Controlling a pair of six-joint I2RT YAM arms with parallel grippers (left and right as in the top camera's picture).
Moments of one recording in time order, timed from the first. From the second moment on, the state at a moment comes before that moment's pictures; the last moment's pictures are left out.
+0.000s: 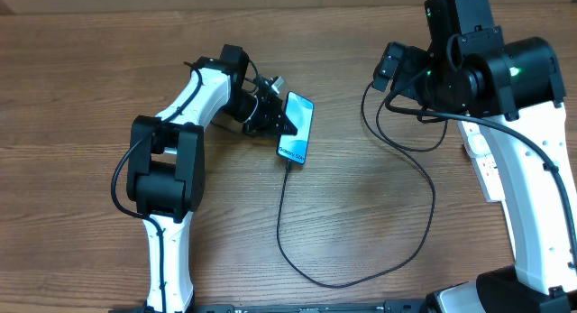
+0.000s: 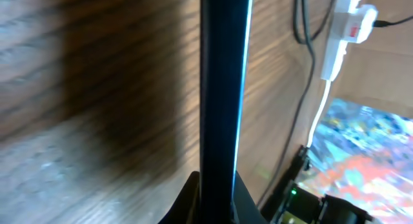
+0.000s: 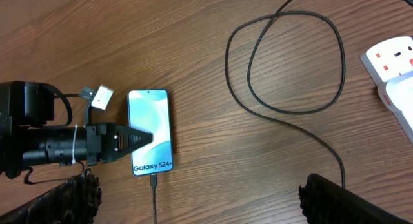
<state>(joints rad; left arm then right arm) -0.22 2.30 1.73 -1.00 0.87 -0.05 0.28 1.64 2.03 -1.45 0.03 0.59</state>
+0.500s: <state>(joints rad) -0.22 2.30 1.73 -0.93 0.72 -0.17 0.28 1.64 2.03 -1.45 0.03 0.59</state>
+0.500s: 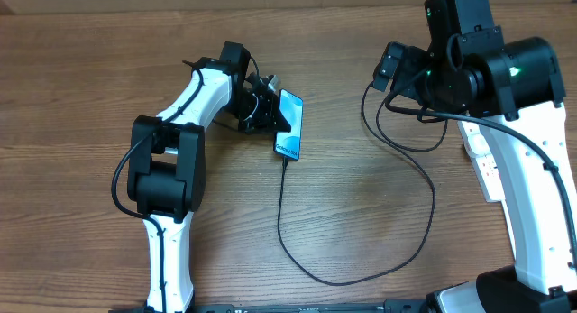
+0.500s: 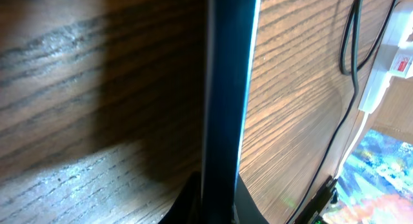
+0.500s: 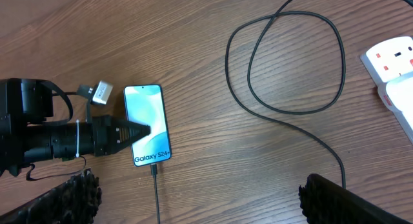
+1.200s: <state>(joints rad) -0.22 2.30 1.73 -0.96 0.64 -0.21 0.28 1.64 2.03 -1.44 0.03 0.59</state>
